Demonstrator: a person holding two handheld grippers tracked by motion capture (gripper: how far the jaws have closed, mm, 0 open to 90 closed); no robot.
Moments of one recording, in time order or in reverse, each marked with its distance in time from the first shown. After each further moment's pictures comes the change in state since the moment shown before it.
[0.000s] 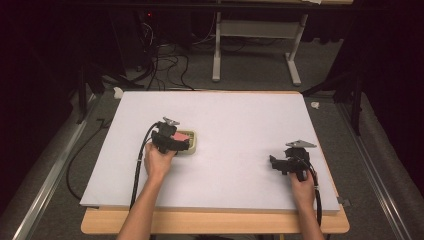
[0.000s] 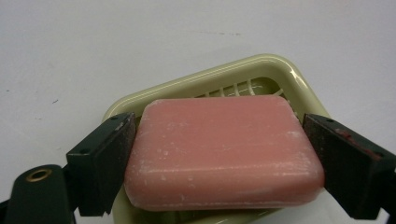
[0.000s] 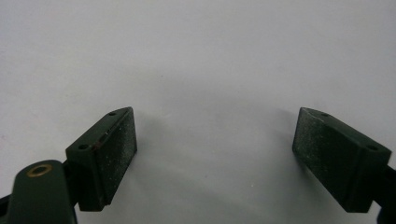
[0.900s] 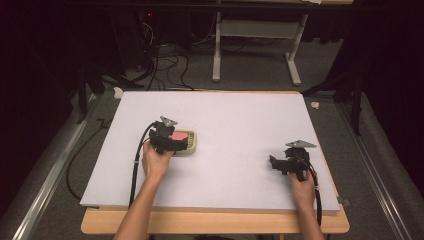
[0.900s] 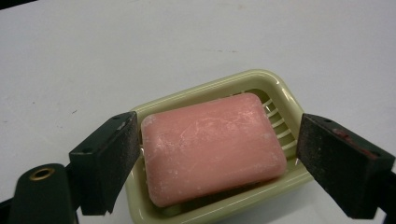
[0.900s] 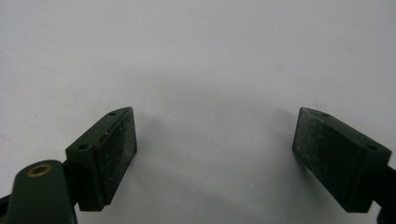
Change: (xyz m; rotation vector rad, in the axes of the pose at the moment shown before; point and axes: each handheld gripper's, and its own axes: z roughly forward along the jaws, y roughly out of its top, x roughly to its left) left arm -0.001 0.000 -0.020 -0.061 0.001 0.004; right arm 0.000 0.000 0.000 0.000 -0.001 0.000
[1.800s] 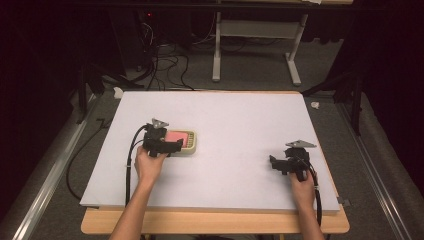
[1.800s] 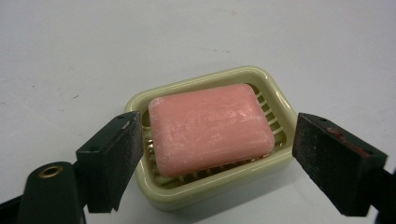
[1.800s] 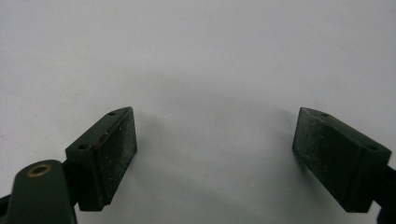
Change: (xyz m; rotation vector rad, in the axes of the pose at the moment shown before) left arm 0.013 -0.011 -0.020 -0.026 -0.066 -0.051; right arm 0.000 0.000 0.000 -0.001 0.000 -0.002
